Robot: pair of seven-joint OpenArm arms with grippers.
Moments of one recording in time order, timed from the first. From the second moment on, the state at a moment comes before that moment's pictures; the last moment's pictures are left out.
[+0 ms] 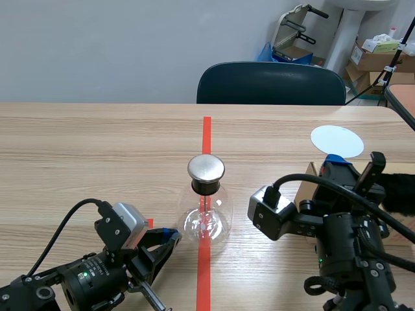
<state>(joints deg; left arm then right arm) -3.4 -30.4 58.7 62.3 -23.6 -3.0 -35.0 -26.0 9.7 -16.2 90.7 -90.6 -28.2 -24.6</state>
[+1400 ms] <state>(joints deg) -2.3 -38.3 60.5 79.6 -25.1 -5.8 -30.5 -40.3 9.6 4.0 90.9 -71.1 -38.4 21.0</state>
